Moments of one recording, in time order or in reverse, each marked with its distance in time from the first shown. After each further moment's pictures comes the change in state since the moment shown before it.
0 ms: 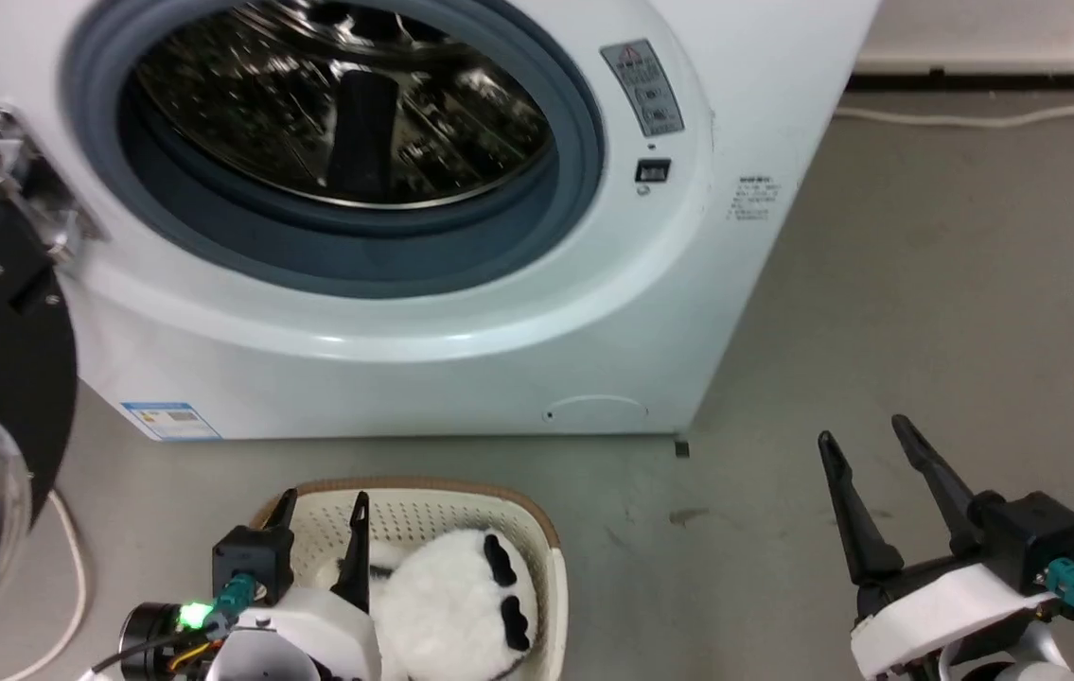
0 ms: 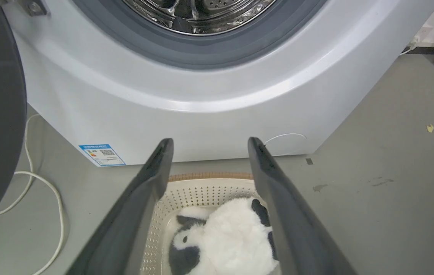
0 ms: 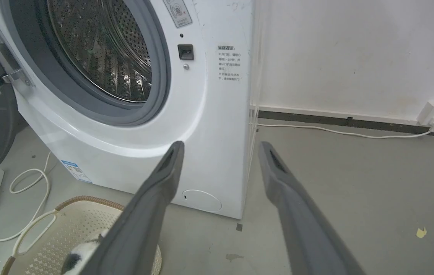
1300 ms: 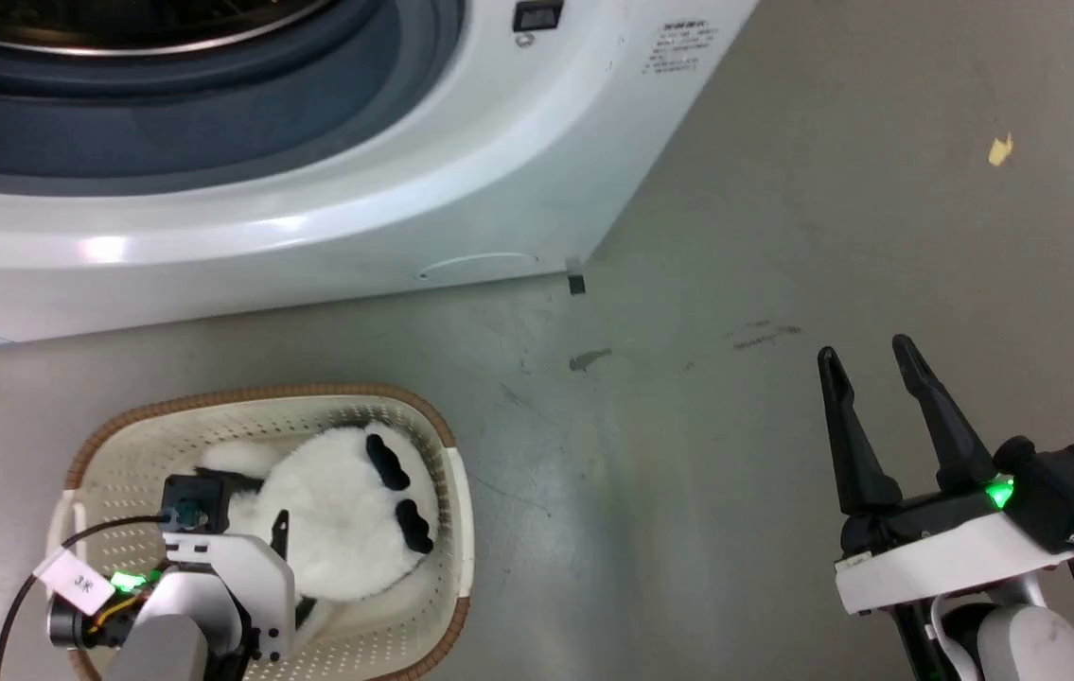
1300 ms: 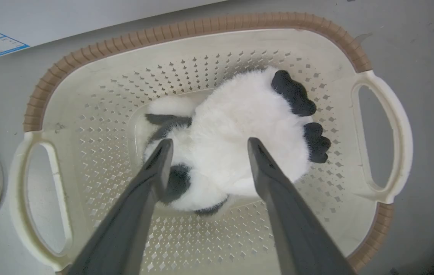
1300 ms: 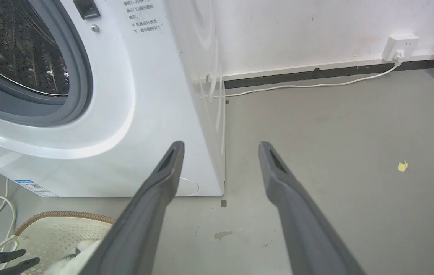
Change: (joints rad) left arm -0.281 0.169 -0.055 0.506 -0.095 -0.033 0.112; right arm -0.100 0.000 0.061 -0.017 0.165 0.000 -0.084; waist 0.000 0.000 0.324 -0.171
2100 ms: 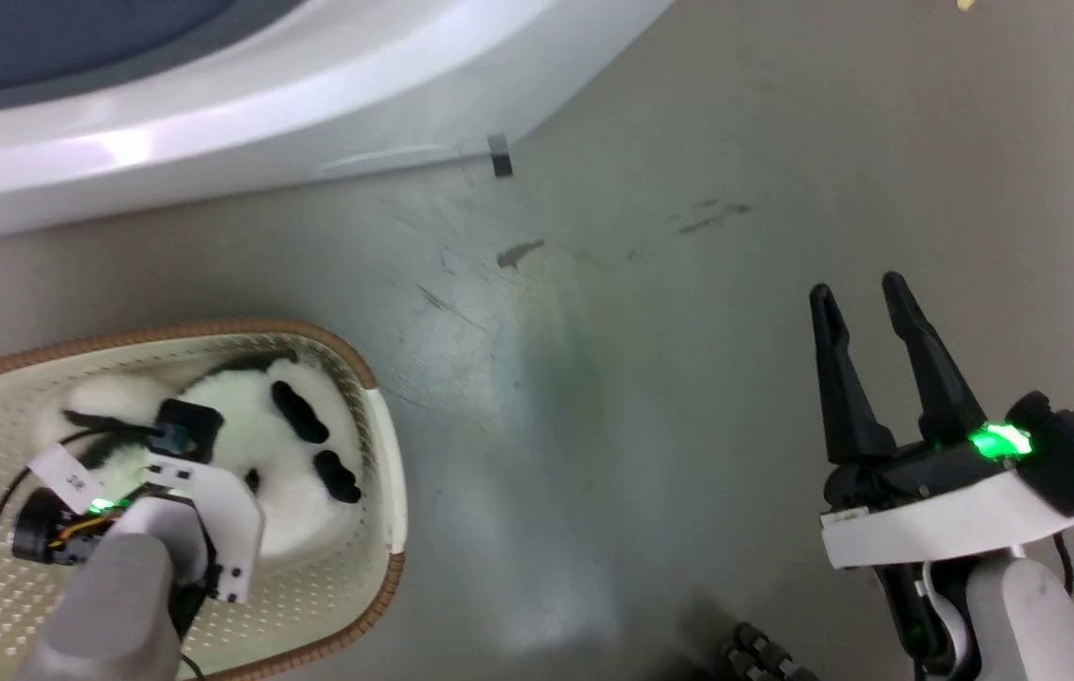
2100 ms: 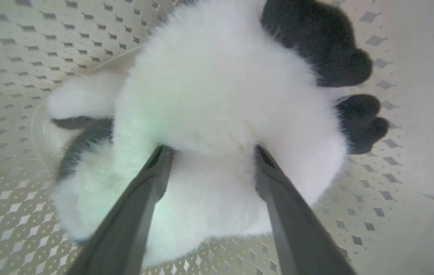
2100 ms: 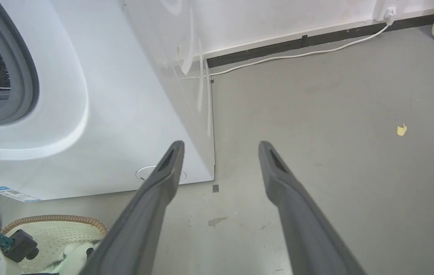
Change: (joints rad) left arm -0.213 0.087 -0.149 0.212 0.018 -0.048 0.034; right arm -0.080 0.000 0.046 -0.009 0.114 0.000 -0.047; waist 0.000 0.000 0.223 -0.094
